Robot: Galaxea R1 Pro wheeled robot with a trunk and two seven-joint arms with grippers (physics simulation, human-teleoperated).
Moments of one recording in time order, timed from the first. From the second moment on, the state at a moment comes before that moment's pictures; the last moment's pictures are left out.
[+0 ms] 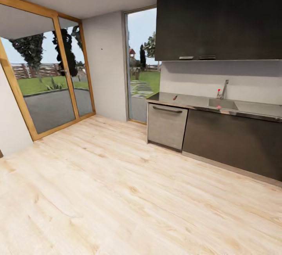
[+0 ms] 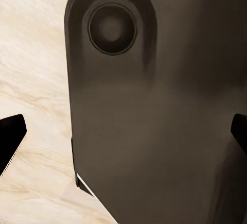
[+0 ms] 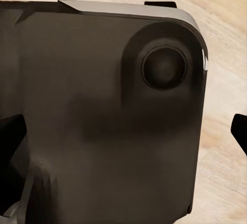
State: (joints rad) left arm 0.04 0.00 0.01 -0.07 0.00 -0.01 0.00; right arm 0.00 0.03 0.00 -0.07 0.00 -0.02 0.00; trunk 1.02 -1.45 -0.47
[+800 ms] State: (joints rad) left arm 0.04 0.00 0.01 -0.07 0.00 -0.01 0.00; right arm 0.00 0.03 0.00 -0.07 0.00 -0.05 0.00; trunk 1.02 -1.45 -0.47
